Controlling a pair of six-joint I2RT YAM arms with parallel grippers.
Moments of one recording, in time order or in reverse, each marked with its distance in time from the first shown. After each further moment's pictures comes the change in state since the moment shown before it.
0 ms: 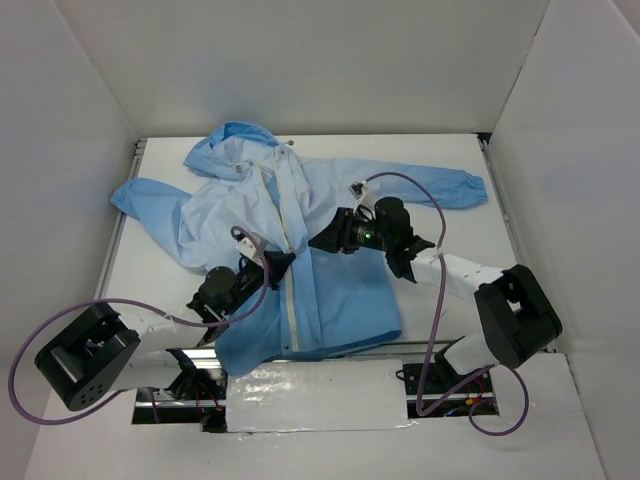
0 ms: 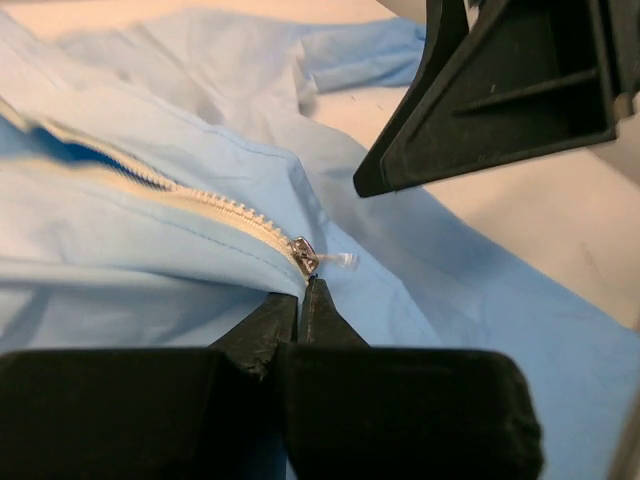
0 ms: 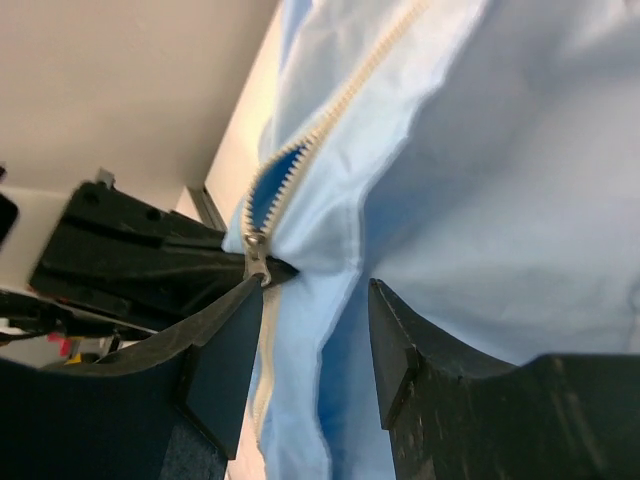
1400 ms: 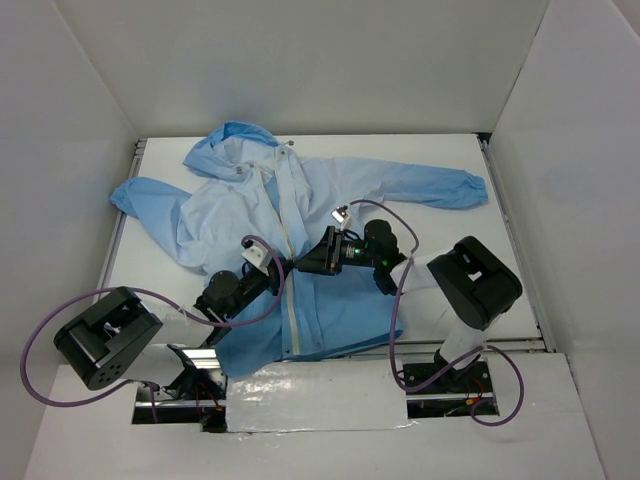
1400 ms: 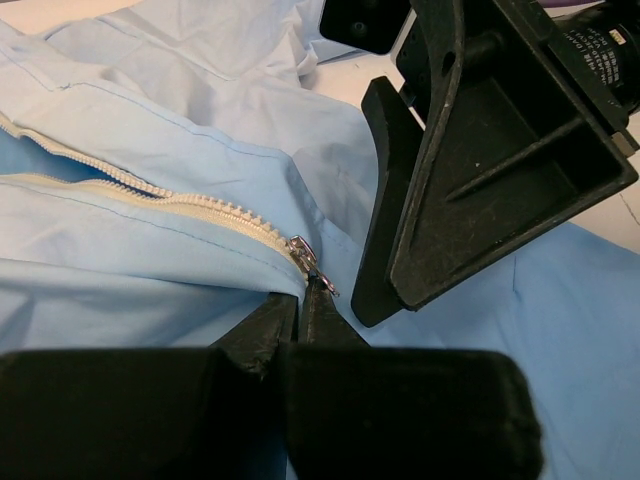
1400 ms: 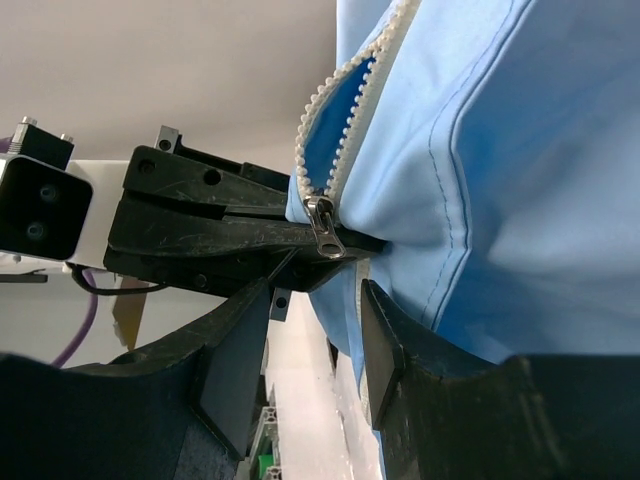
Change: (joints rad) left arm -0.012 0.129 -0.035 0.160 0.024 0.144; right arm 0.069 0.267 -0.116 0.559 -0.202 0.430
